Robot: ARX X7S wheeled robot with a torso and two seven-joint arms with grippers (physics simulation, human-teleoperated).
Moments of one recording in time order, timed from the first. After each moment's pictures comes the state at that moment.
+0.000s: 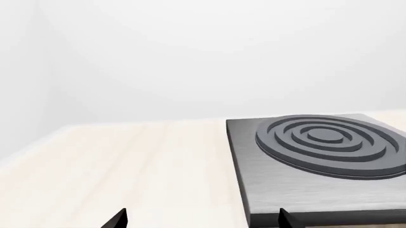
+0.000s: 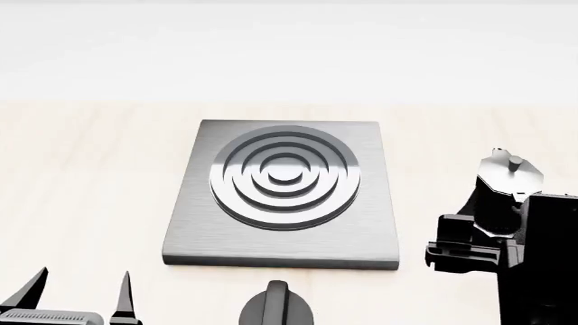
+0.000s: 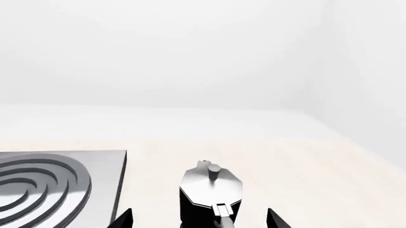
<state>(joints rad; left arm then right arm) -0.12 -0.14 0.10 -0.02 -0.09 -0.03 -0.11 0.43 0.30 0.14 -0.31 0.16 0.80 0.06</state>
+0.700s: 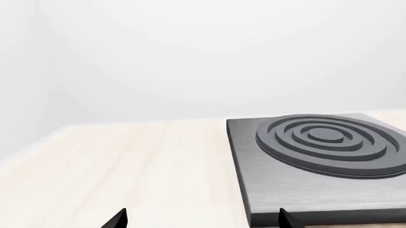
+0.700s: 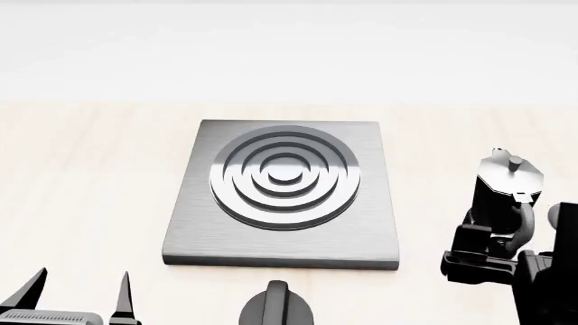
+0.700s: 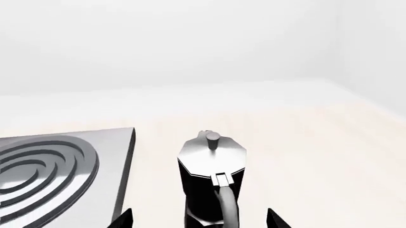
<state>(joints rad) -0.12 -0.17 0.12 -0.02 -0.11 -0.03 -0.13 0.45 0.34 0.22 -0.20 0.26 0.83 -0.02</state>
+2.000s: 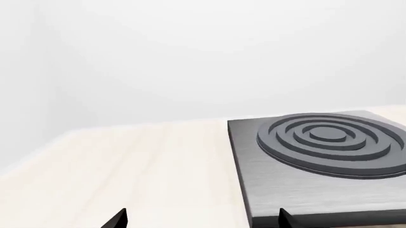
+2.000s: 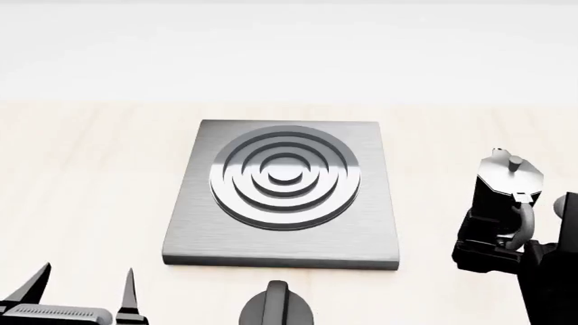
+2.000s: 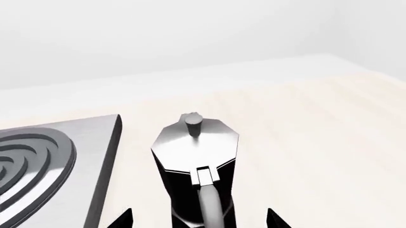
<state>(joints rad) -0.14 -0.19 0.18 -0.03 -0.11 -0.04 -0.18 0.58 0.36 0.19 0.19 0.25 0.66 -0.08</state>
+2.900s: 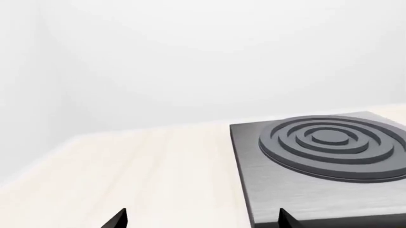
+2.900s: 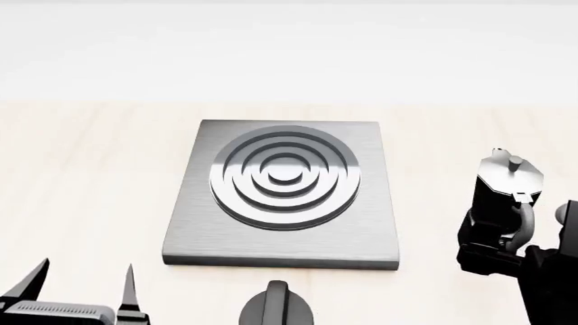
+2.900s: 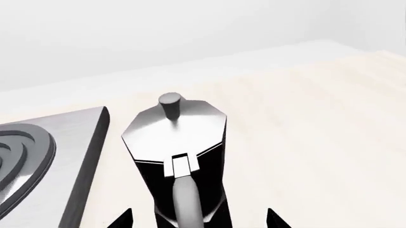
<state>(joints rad) -0.15 -0.21 0.20 -0.01 -0.10 -0.06 -0.22 0.66 0.36 0.18 0.50 0.24 0.46 -0.12</state>
